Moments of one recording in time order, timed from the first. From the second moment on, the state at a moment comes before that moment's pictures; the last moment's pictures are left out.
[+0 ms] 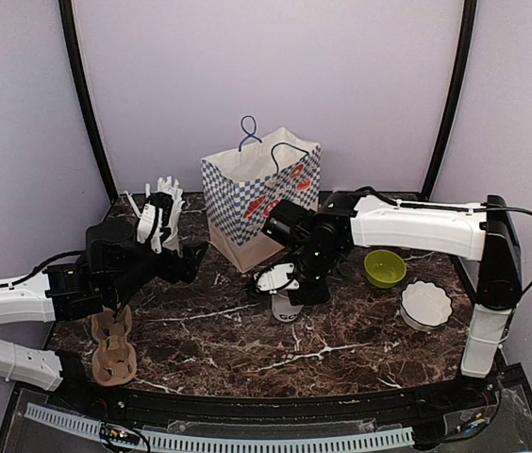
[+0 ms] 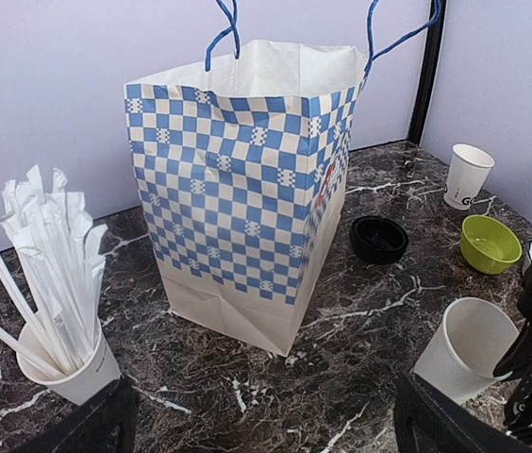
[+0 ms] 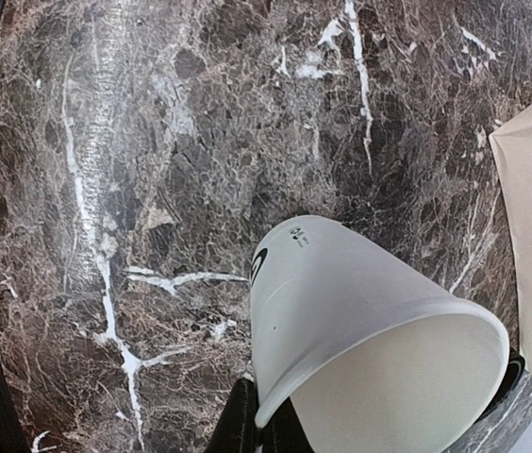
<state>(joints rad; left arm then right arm) -0.92 1.00 0.65 0.07 -0.45 -0.16 1.03 1.88 1.60 -1.06 -0.02 -0.76</state>
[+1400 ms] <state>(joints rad) -0.91 1.15 0.72 0.09 -0.28 -0.14 0.61 1.93 1.77 -1.11 -0.06 -0.61</state>
